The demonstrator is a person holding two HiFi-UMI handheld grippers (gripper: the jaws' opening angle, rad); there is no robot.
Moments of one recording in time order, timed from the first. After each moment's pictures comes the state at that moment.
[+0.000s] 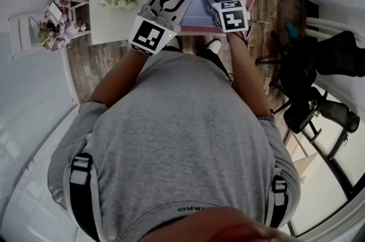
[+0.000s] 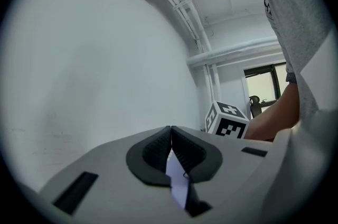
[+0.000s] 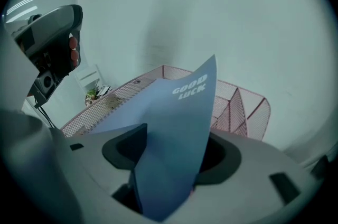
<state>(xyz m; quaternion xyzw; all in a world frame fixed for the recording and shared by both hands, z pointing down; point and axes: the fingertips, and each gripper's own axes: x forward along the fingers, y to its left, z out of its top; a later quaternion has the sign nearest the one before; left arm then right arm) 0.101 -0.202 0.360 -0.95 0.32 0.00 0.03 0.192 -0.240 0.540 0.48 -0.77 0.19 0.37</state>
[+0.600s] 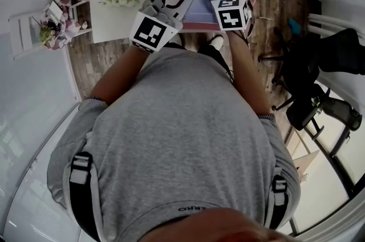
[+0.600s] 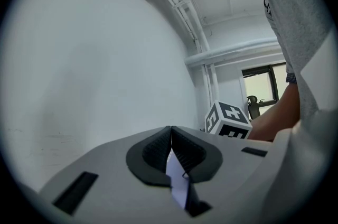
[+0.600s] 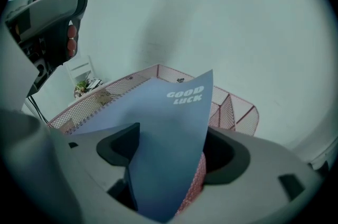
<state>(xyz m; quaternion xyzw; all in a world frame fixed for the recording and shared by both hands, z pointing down) 0.104 -0.205 0.361 -0.95 0.31 0.00 0.04 0.198 -0.245 0.536 0.51 -0.75 0.15 0.40</state>
